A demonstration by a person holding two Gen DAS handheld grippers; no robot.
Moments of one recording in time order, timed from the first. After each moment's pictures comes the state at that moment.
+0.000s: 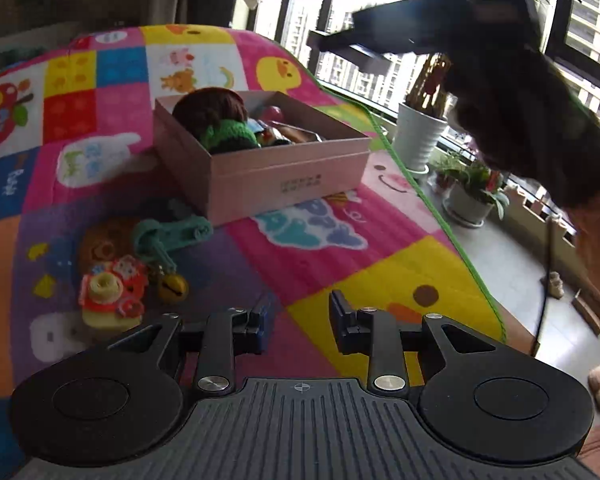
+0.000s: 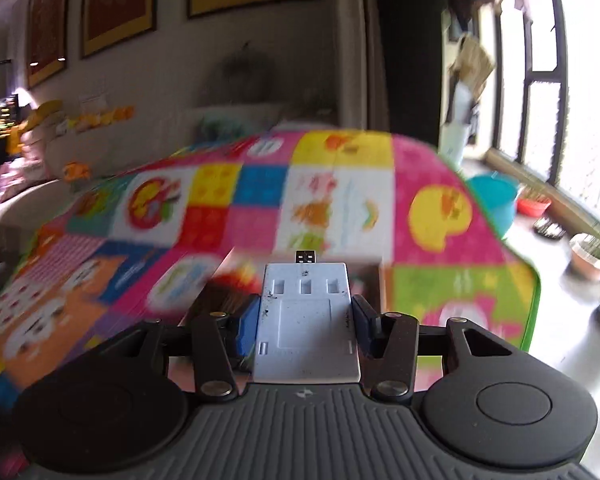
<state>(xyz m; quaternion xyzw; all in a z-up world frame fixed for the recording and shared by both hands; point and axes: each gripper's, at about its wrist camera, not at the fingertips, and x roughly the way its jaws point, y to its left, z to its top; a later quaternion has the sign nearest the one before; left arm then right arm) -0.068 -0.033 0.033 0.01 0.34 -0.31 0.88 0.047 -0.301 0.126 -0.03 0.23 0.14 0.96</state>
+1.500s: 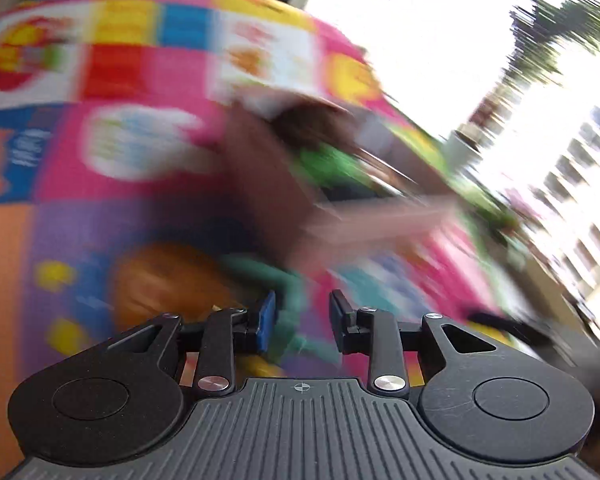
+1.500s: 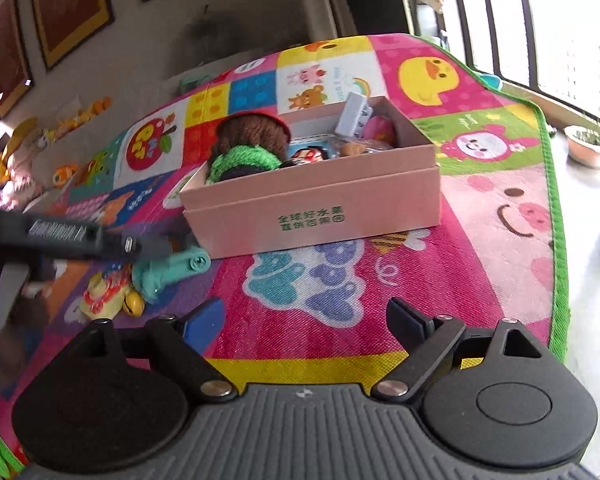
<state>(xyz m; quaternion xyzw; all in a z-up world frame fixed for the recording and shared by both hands) 0.027 -0.008 0.037 -0.07 0.40 -0.29 0.87 -0.052 -0.296 0.002 0.10 0.32 0.13 0.94</state>
